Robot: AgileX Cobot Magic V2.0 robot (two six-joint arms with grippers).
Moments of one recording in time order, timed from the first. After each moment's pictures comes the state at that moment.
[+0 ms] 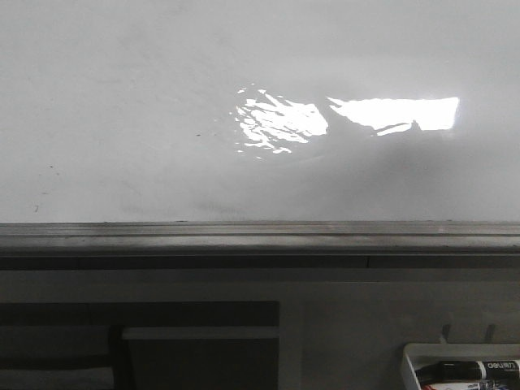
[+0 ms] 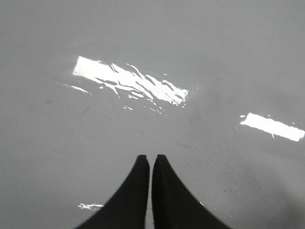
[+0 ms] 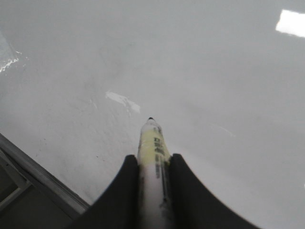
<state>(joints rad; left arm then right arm) -0.30 0.18 -0.18 -0.71 0.09 0.25 0.69 0.89 -0.94 -0.28 0.48 0.26</state>
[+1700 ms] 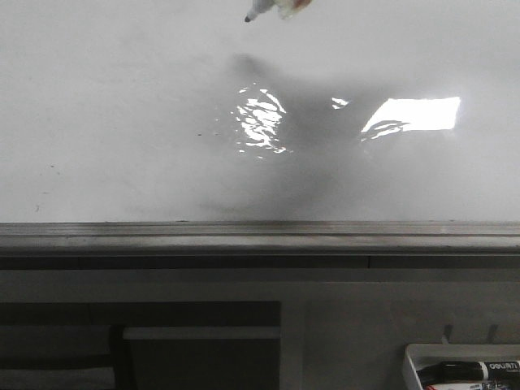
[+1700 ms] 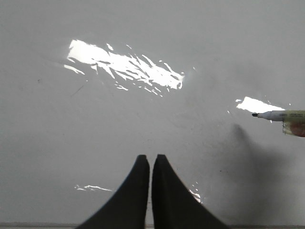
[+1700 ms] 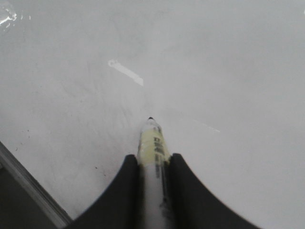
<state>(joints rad) -0.30 0.18 -0.18 -0.71 0.15 0.25 0.71 1.20 -1.00 -0.36 0.34 0.26</state>
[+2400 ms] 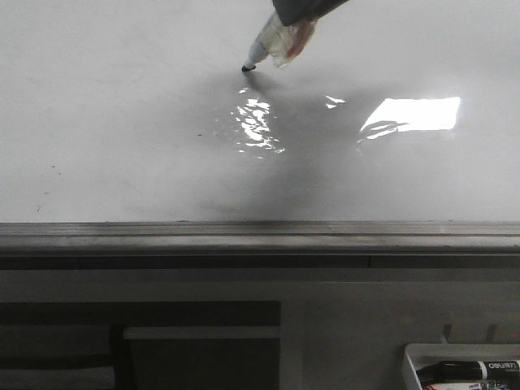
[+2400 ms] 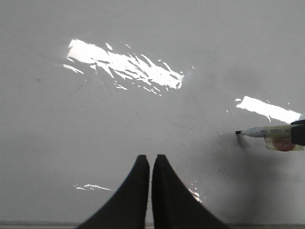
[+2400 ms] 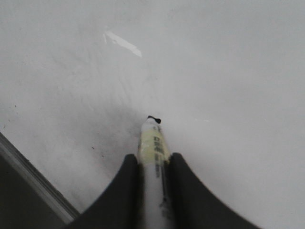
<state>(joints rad) -0.30 0.18 -0.18 -0.71 0.15 0.25 0.71 1.28 -1.03 -0.35 0.40 0.27</state>
